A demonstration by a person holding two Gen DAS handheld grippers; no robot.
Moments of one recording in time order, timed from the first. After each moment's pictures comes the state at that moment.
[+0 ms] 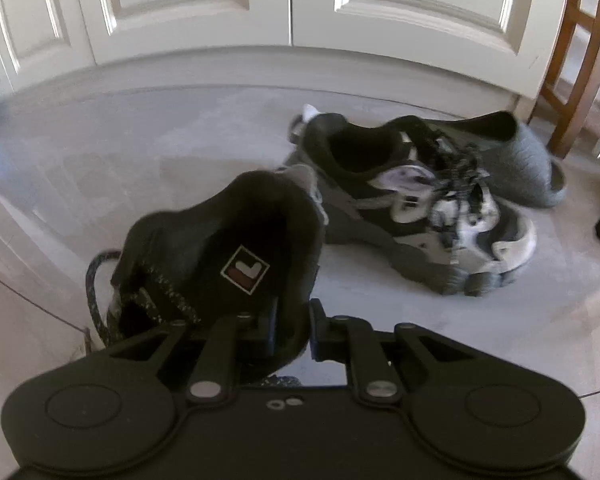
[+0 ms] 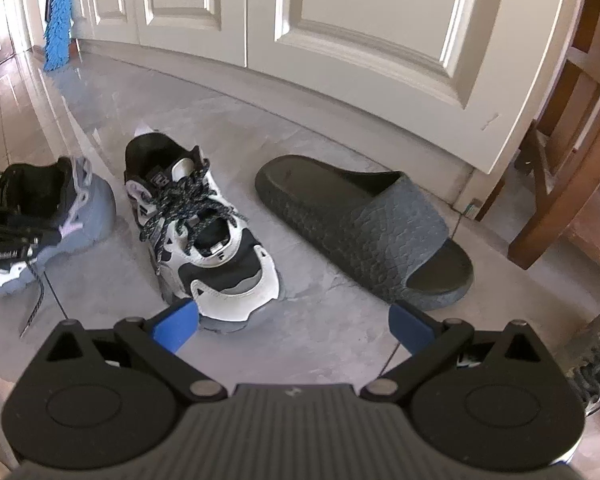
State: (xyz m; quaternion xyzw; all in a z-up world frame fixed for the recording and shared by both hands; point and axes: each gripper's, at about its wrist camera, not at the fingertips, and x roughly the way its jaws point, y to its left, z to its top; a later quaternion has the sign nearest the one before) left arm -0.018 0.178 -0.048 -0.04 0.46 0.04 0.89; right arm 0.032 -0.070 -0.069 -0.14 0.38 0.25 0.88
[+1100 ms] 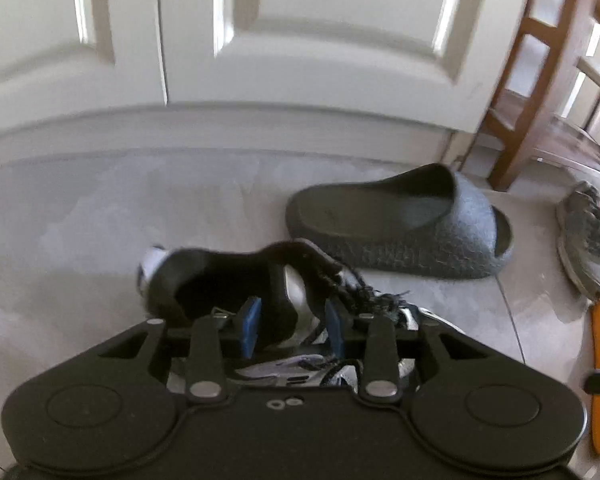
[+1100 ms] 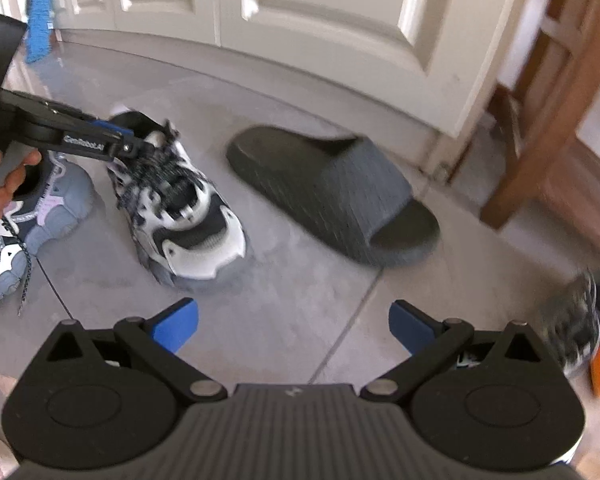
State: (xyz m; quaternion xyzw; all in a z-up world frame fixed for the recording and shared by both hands) left arm 0.104 0.132 -0.051 -0.02 0.44 -0.07 0.90; right arm 0.030 -0.104 -0.070 -0.13 0.44 0.20 0.87
